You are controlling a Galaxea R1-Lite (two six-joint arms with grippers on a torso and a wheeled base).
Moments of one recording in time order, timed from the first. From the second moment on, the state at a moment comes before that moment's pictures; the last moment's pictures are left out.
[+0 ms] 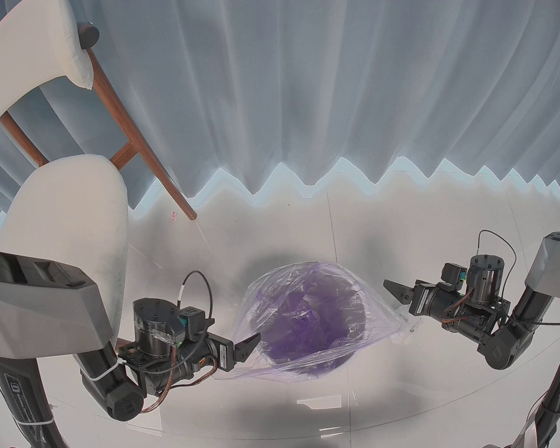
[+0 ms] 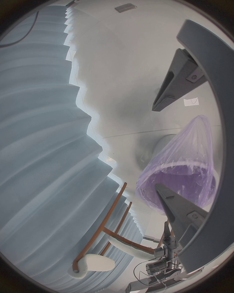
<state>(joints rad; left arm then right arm) -0.53 2.11 -0.36 -1.34 -0.02 -0.16 0.29 2.01 -0.44 -1.26 0.13 0.33</state>
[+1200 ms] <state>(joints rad) -0.57 2.25 -0.62 -1.27 0.05 0.04 0.30 2.01 -0.42 -1.26 0.06 0.34</state>
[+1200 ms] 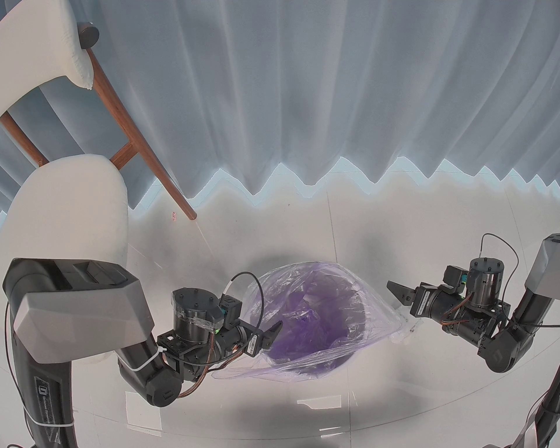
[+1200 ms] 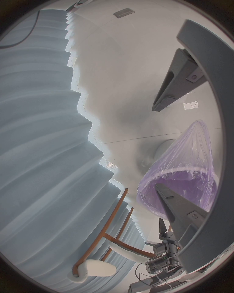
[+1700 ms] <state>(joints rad) -0.54 2.25 -0.69 -1.28 0.09 0.03 0.30 2.00 -0.40 -1.26 0.06 0.35</state>
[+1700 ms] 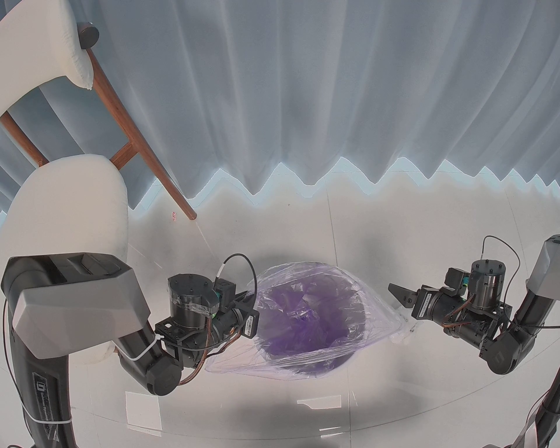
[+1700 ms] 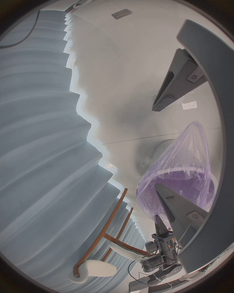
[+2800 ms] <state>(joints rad) -0.46 2.32 -0.99 -0.90 0.07 -0.63 0.30 2.00 -0.37 -1.27 0.06 0.37</state>
